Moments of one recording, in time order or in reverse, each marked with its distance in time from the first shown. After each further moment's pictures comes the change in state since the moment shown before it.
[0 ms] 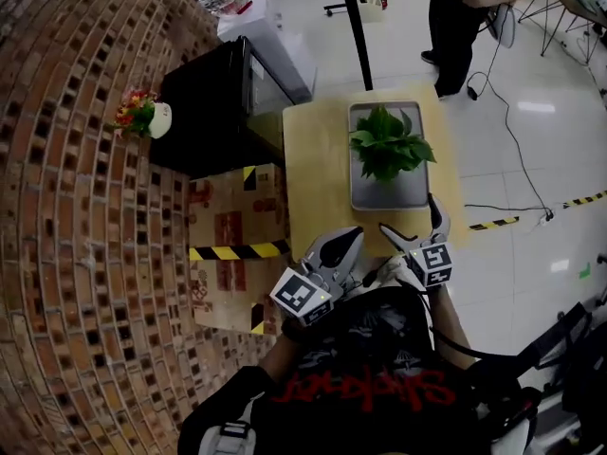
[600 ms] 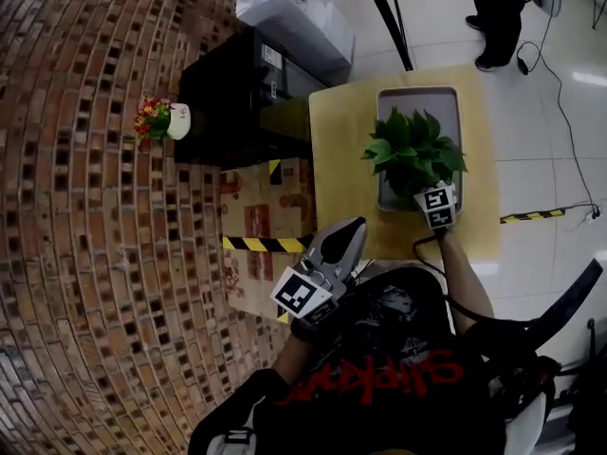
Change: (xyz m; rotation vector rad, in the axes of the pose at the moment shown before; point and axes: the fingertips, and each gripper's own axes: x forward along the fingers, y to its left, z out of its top) left arm 0.053 0.065 0.017 0.003 0.103 0.173; right arm 0.187 -0.074 -0.088 0.024 0.112 0.083
